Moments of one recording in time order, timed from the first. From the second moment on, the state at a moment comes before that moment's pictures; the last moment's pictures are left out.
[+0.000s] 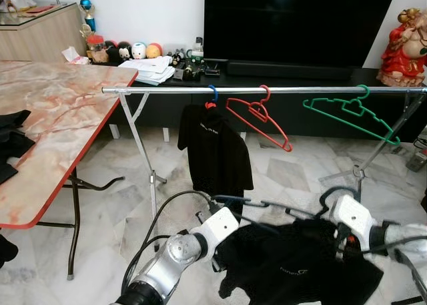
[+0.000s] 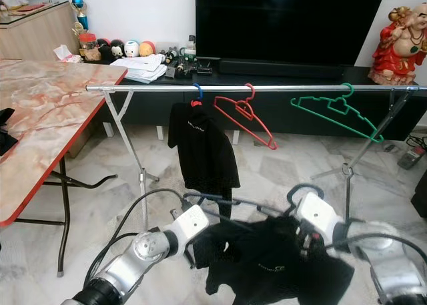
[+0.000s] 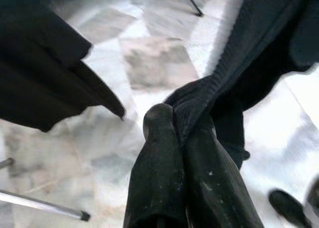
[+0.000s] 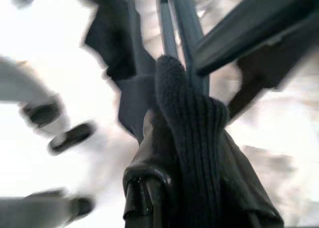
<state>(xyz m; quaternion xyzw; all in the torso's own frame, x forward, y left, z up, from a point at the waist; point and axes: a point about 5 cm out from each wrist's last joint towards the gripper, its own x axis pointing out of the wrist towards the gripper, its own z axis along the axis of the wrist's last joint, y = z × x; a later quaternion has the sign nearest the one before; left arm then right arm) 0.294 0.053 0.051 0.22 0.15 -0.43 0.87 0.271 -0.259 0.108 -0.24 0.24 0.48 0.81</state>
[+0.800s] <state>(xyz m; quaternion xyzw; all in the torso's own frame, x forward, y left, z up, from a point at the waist) 0.292 0.048 0.051 0.24 0.16 -0.43 0.86 0.269 -0.287 0.109 -0.31 0.30 0.46 0.78</state>
